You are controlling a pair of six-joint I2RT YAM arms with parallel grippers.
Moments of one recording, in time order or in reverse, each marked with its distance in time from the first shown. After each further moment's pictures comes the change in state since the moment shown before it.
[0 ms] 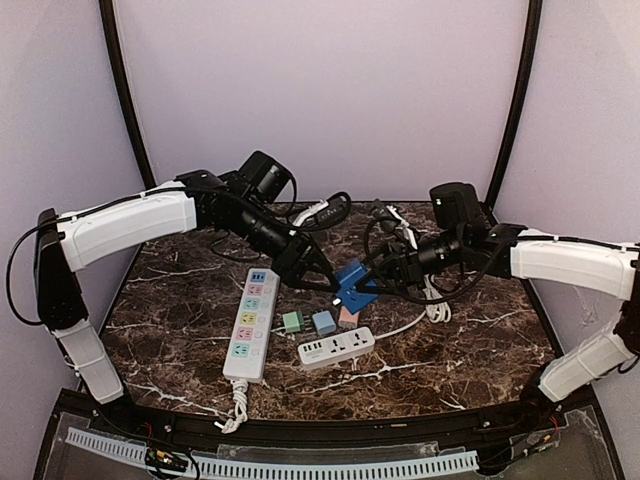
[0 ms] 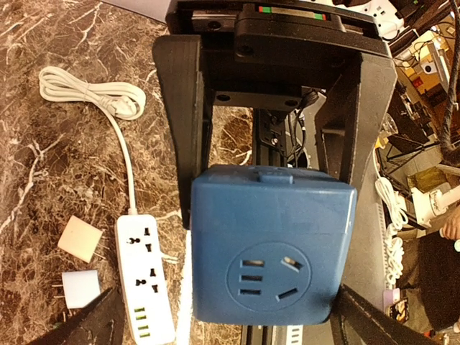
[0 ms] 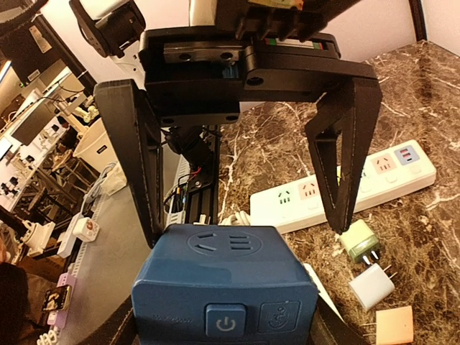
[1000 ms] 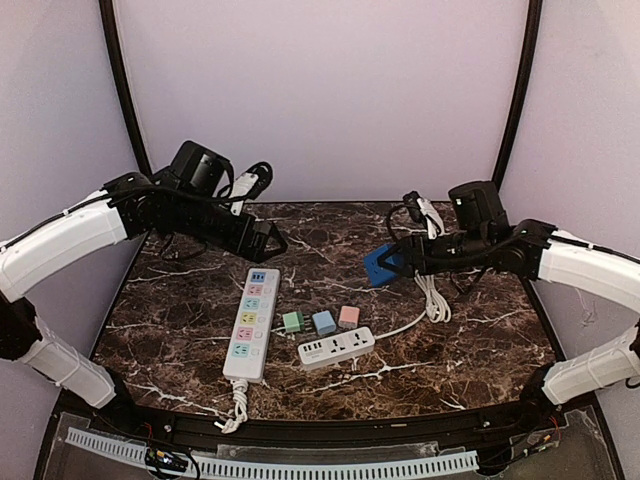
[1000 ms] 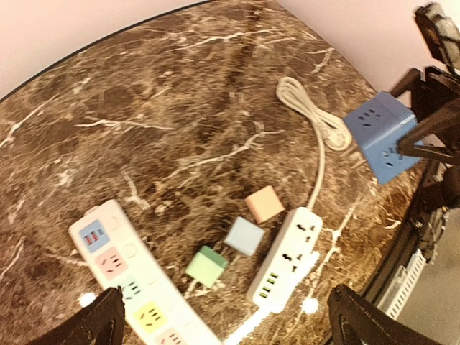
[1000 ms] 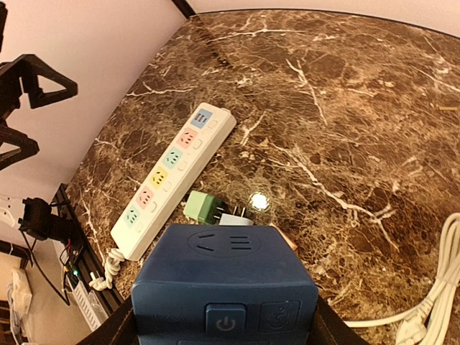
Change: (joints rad) left arm 0.050 -0.338 -0.214 0.045 -0.665 -0.326; right arm 0.002 -0.177 -0.012 -0.257 0.710 0.301
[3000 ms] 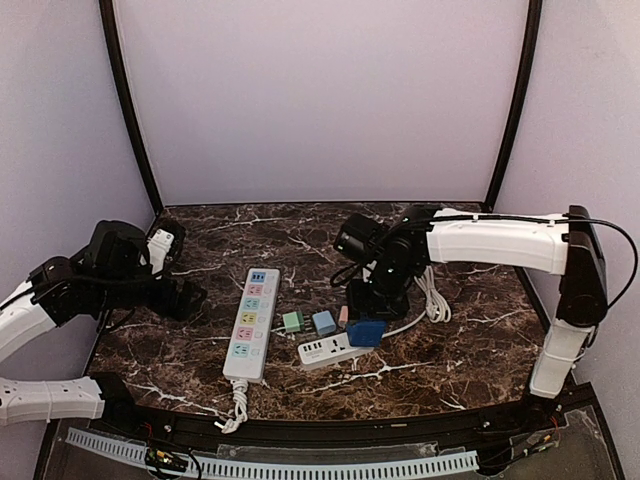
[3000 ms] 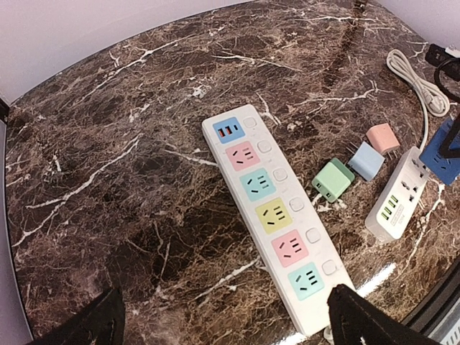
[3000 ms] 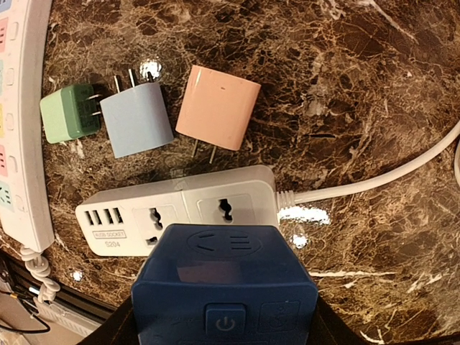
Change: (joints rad) left arm 0.073 -0.629 -0.576 -0.046 -0.332 0.038; right arm 0.288 0.579 0.517 -0.695 0.303 0.506
